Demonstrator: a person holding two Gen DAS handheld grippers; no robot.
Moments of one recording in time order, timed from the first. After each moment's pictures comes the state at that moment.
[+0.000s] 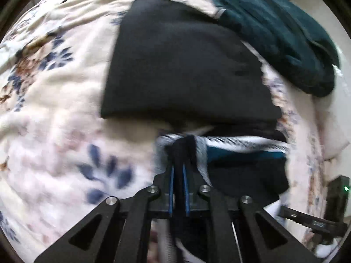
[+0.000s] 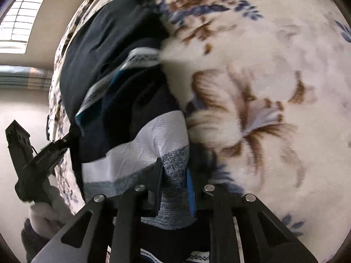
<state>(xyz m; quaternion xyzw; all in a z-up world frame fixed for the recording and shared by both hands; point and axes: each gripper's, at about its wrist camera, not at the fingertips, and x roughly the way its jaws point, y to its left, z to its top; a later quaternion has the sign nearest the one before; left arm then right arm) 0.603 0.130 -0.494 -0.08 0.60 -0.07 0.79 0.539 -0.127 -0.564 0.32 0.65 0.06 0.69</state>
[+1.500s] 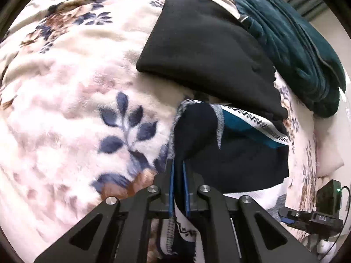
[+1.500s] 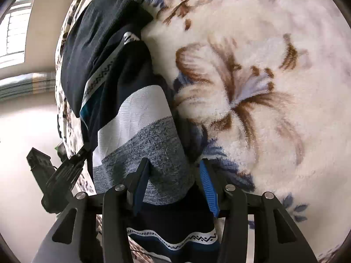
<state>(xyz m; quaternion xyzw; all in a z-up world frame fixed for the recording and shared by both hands) 0.562 0.142 -0.500 -0.15 0.60 -0.04 0.79 0.530 -0.141 -0.575 0.38 0.68 0.09 0.62</state>
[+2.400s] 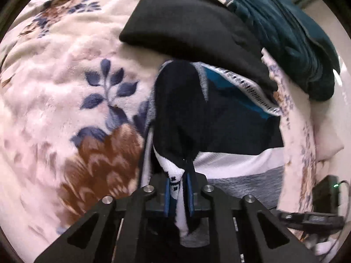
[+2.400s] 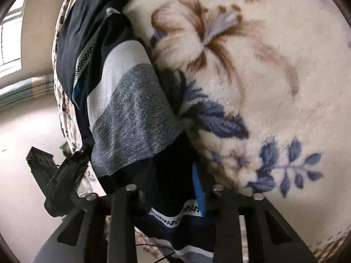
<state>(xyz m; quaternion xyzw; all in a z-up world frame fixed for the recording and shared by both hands) 0.517 0.125 -0.508 -0.15 0.61 -0.05 0.78 0.482 -0.136 -0.587 0.40 0.70 0.08 0.59</state>
